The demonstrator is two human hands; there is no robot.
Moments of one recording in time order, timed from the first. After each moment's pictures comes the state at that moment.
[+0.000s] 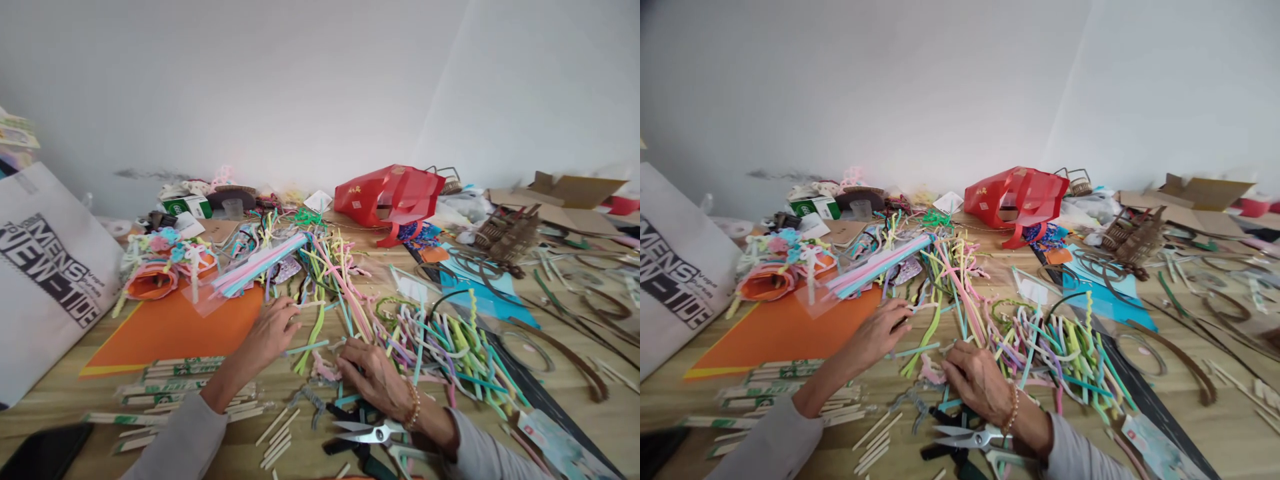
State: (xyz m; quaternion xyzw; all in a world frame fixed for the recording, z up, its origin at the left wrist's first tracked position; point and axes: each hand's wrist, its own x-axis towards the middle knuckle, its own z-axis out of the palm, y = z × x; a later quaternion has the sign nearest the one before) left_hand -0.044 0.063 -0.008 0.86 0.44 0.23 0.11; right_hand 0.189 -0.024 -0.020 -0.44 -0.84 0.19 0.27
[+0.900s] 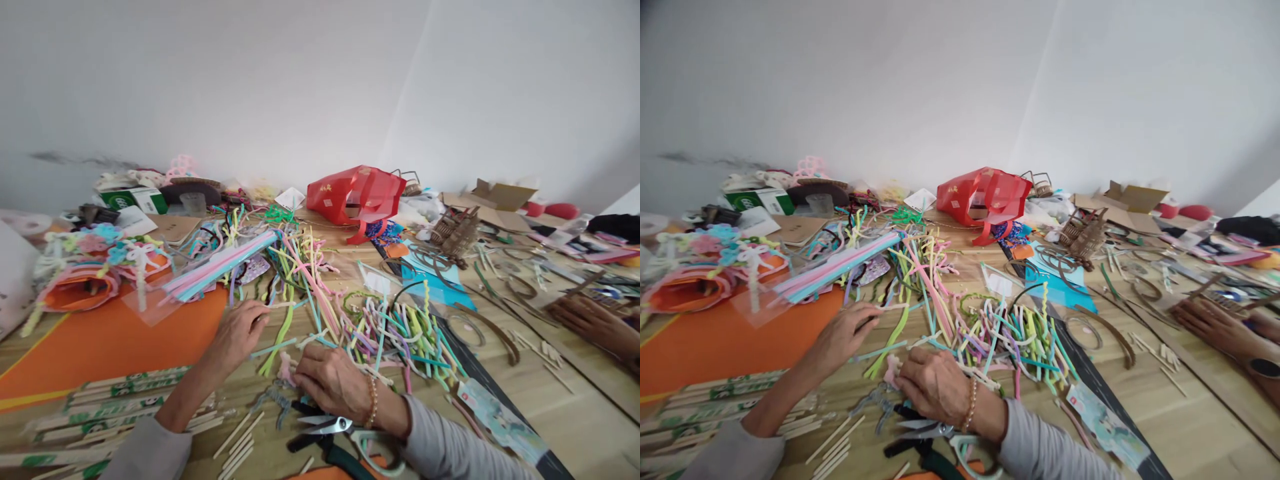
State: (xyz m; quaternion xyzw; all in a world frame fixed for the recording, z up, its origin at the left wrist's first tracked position) left_hand -0.037 0.072 -0.020 0.85 0.43 0.28 0.12; right_hand 0.182 -0.033 -0.007 -0.39 -0.90 0.09 0.16
